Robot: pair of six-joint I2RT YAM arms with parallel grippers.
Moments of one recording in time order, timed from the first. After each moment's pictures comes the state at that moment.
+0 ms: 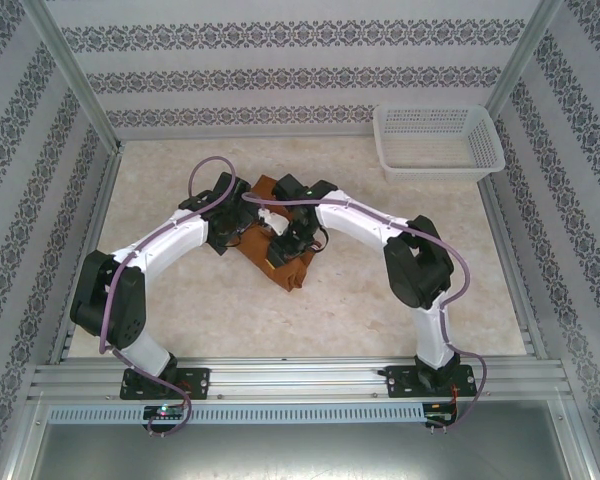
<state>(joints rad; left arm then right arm) -0.40 1.61 1.17 -0.62 -0.10 -1.19 0.70 2.05 1.68 -0.99 -0.59 0.04</state>
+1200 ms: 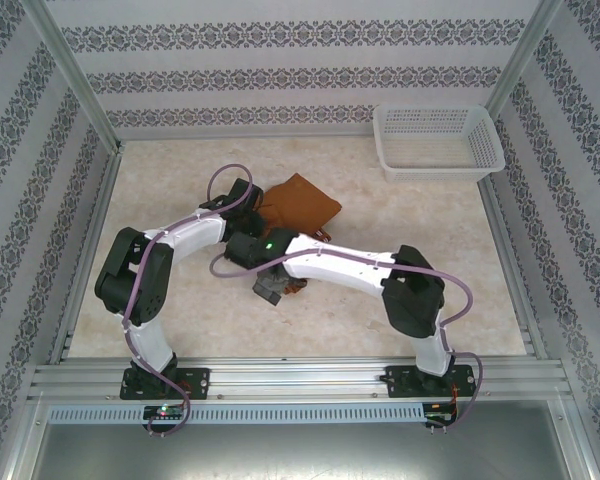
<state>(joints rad) -0.41 1.80 1.17 -0.43 -0.02 -1.17 1.10 2.00 1.66 -1.13 0.41 0.13</state>
